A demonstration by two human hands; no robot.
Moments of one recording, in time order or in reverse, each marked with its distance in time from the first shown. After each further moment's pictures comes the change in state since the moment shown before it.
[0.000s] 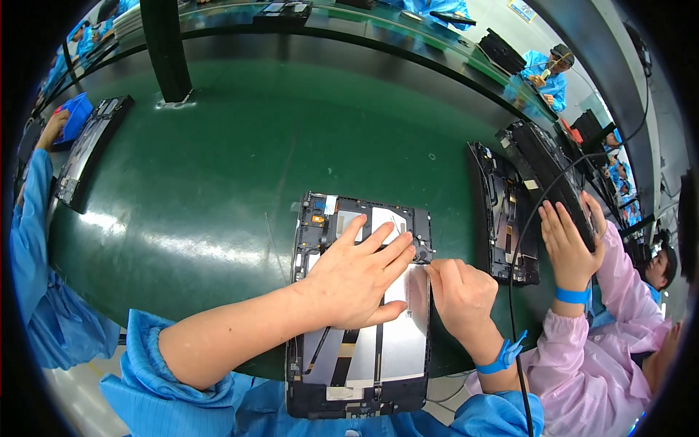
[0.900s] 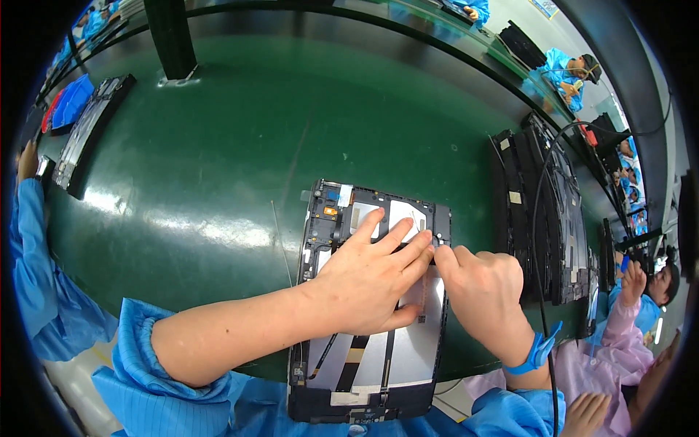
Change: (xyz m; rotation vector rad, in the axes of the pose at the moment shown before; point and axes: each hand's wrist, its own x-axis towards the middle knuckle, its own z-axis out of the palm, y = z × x) left_hand 0.004 -0.001 -0.009 -0.076 -0.043 -0.028; right_hand 0.044 -0.004 -0.018 -0.161 -0.359 -0.201
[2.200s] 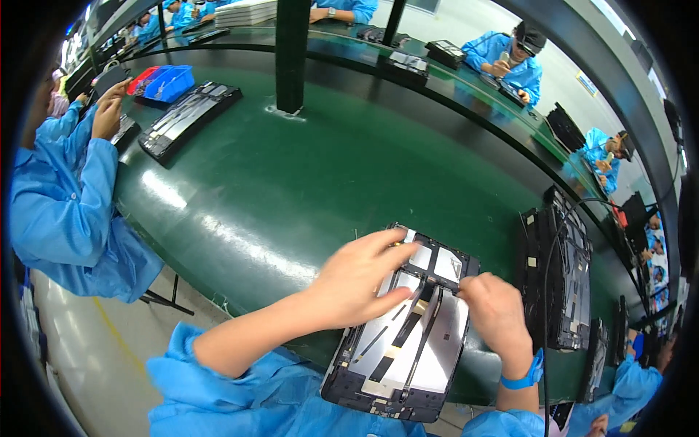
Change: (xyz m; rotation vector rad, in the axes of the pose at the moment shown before) left_hand -0.064 0.001 -0.039 -0.288 0.490 -0.318; right_hand 0.001 0.001 -0.009 0.408 0.131 -0.121
